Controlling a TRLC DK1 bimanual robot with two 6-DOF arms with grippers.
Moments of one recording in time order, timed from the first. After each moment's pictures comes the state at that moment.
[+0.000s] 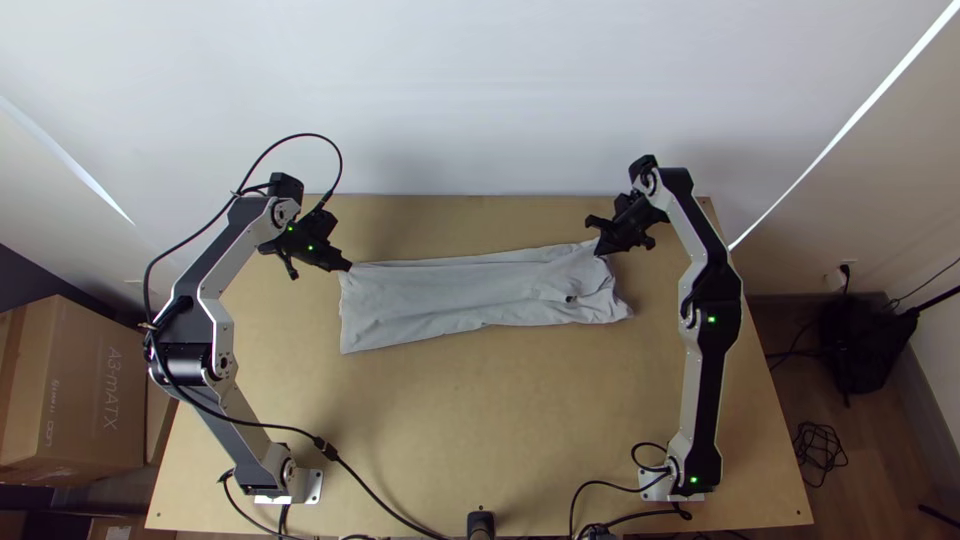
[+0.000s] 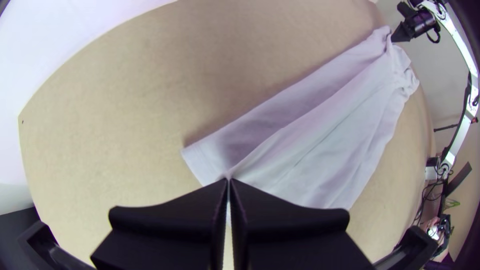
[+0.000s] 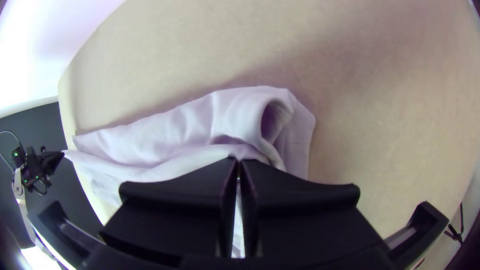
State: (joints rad) left arm 0.04 1.94 1.65 -0.97 0.25 0.46; right arm 0.07 2.40 2.24 -1.29 -0.35 0.18
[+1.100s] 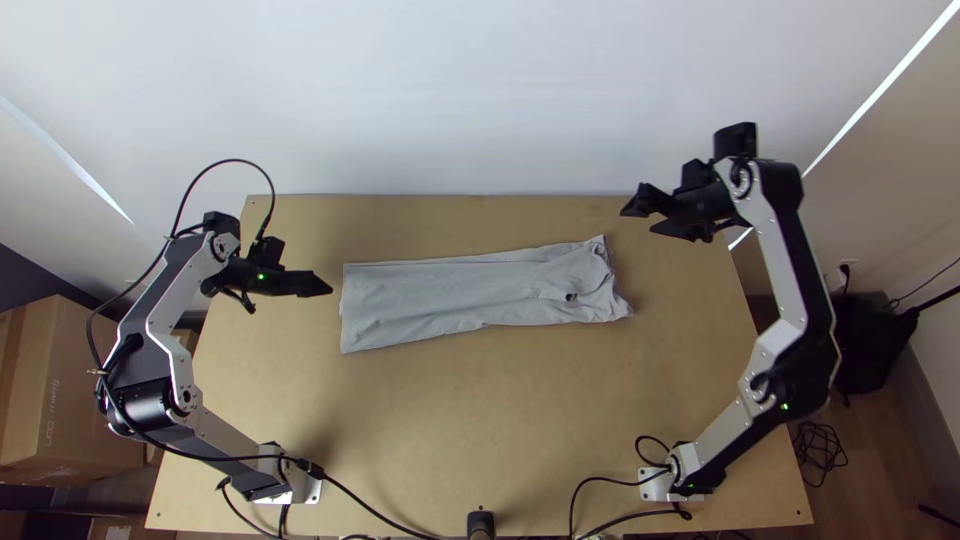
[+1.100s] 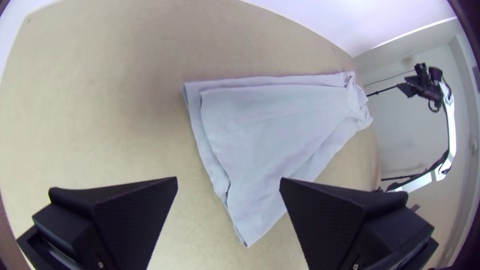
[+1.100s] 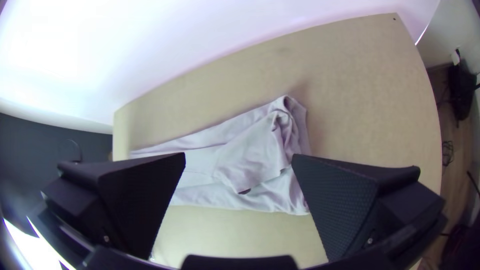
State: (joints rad) left arm 0.31 1.74 1.33 -0.99 0.60 0.43; right arm -0.02 1.78 1.91 -1.17 -0.46 0.27
